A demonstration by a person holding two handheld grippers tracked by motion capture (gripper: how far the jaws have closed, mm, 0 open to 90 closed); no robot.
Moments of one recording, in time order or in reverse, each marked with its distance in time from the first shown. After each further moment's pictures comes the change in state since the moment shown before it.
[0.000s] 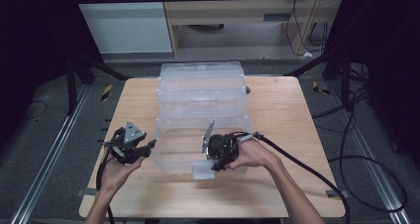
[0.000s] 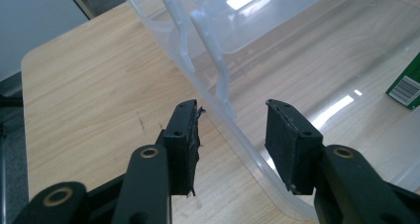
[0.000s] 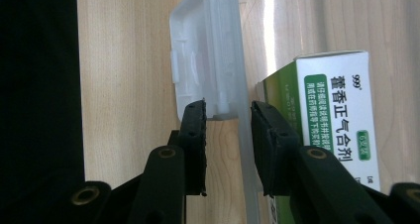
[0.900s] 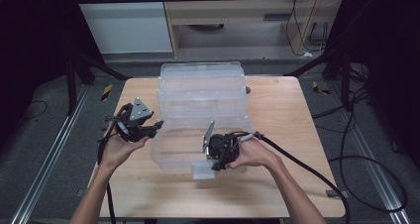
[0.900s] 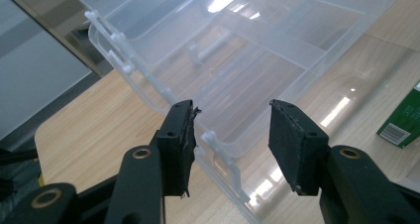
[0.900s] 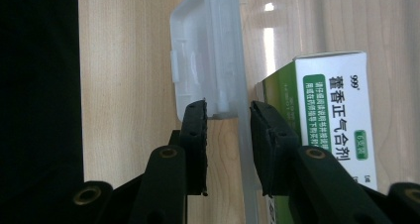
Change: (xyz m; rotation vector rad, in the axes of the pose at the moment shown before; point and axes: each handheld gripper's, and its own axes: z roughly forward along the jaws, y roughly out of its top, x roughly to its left) left arm 0.012 0.068 0.001 -0.030 -0.051 0.164; right arm -0.001 -0.001 -0.001 -0.006 -0.002 -0.015
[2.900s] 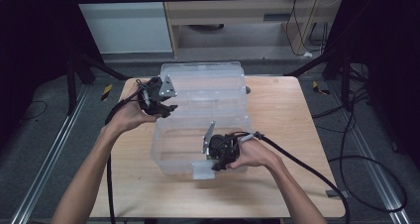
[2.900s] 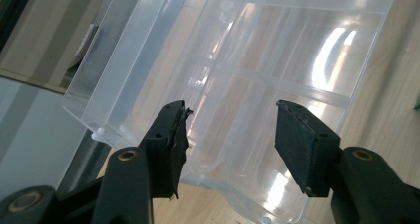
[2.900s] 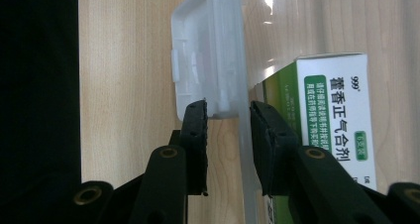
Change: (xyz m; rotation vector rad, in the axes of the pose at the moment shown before) left arm 0.016 0.079 0.032 0.127 -0.083 0.385; right arm 0.001 -0.001 0.000 -0.007 -0.001 -0.010
